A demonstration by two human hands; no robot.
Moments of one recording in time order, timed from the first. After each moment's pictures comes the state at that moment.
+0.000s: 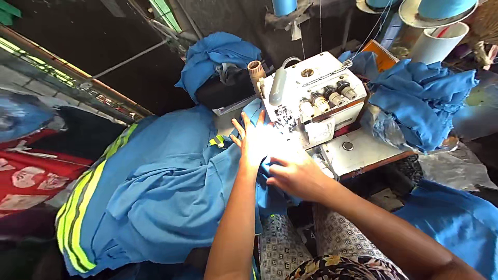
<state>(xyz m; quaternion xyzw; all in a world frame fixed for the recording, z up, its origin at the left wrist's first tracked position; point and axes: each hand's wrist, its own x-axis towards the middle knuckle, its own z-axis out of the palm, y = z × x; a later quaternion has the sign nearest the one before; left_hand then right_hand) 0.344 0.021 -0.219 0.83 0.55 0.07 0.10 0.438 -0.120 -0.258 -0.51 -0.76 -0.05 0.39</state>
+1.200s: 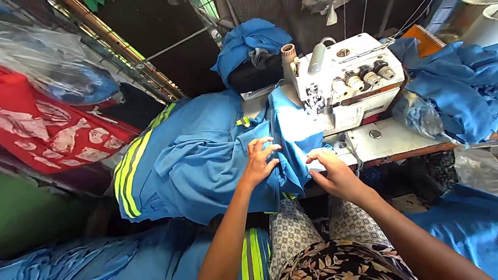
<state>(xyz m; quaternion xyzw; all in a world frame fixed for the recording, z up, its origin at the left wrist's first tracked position) 0.193 -0.005 -0.292 0.92 0.27 0.25 0.11 0.429 -0.164 -0.310 -0.52 -0.69 0.15 0.48</state>
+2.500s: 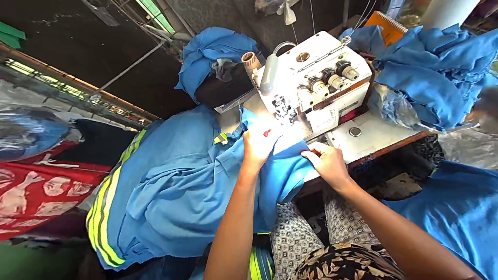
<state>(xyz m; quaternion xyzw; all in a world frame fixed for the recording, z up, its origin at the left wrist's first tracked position) 0.318 0.001 -0.221 0.89 0.29 0.30 0.17 0.453 -0.139 -0.323 -0.69 -0.44 0.15 0.55</state>
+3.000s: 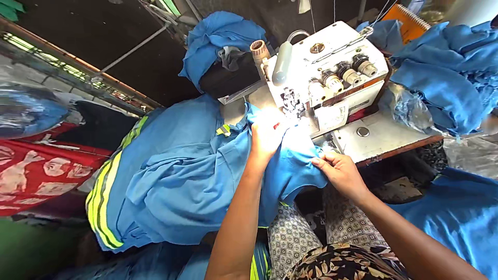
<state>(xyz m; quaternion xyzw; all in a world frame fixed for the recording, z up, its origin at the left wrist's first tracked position) 0.325 -0.007 -0.222 0.88 0.29 0.32 0.19 0.453 -0.169 -0.315 -0.60 -0.43 0.30 0.60</state>
